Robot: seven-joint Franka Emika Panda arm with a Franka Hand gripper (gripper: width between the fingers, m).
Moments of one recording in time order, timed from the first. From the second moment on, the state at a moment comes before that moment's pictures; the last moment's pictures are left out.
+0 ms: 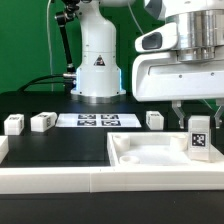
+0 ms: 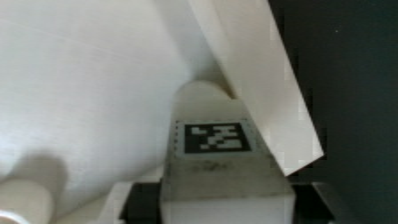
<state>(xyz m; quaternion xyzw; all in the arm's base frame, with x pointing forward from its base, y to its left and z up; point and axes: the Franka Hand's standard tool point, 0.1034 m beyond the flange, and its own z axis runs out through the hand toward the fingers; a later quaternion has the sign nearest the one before) 0.625 0.115 0.080 -0.95 0.32 -0.04 0.07</state>
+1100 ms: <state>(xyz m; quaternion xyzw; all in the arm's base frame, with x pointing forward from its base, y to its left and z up) 0.621 0.126 0.080 -0.72 0.69 0.00 0.09</state>
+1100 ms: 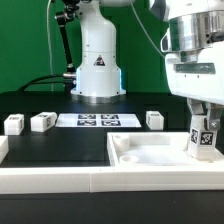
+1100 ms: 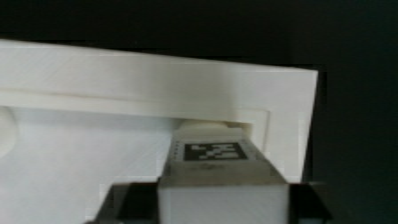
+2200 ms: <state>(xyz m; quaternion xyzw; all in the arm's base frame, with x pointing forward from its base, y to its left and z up) 0.622 0.124 0.080 -0.87 0.49 -0.02 0.09</state>
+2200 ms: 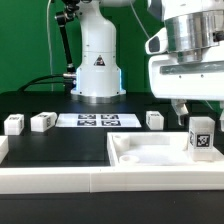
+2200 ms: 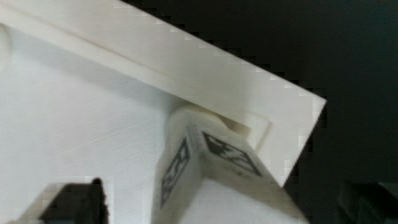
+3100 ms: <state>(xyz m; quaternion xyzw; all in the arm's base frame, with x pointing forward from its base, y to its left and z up) 0.626 0.121 0.083 -0.99 0.09 -0.03 0.05</state>
